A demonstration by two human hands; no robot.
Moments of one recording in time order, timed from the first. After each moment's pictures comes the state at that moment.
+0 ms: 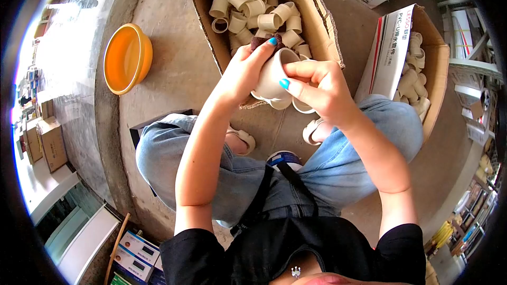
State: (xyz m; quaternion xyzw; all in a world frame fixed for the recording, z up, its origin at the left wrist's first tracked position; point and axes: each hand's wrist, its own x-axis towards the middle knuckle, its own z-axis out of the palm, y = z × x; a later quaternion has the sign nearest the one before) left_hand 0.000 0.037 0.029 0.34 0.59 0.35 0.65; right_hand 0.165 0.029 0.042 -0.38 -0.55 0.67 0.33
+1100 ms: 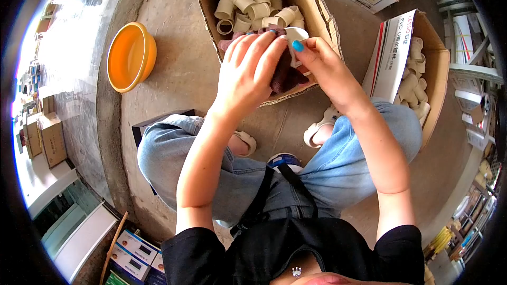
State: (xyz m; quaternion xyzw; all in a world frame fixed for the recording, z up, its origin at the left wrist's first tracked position) left_hand -0.008 0.030 0.011 0.81 0.45 0.38 -0.03; right_hand 0.163 0.052 0.036 -0.50 -0.48 0.66 0.30
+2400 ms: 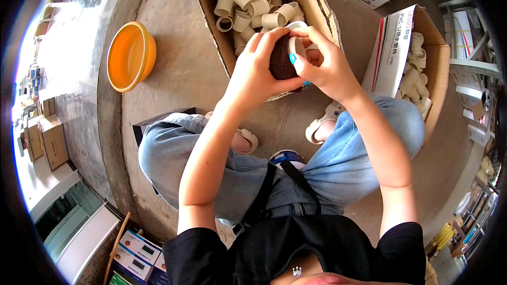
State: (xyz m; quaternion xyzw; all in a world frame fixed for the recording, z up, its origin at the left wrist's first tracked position) left_hand 0.001 0.028 0.014 0.73 0.51 0.38 0.26; right_hand 0.164 0.051 0.018 -0.42 -0.61 0.56 0.37
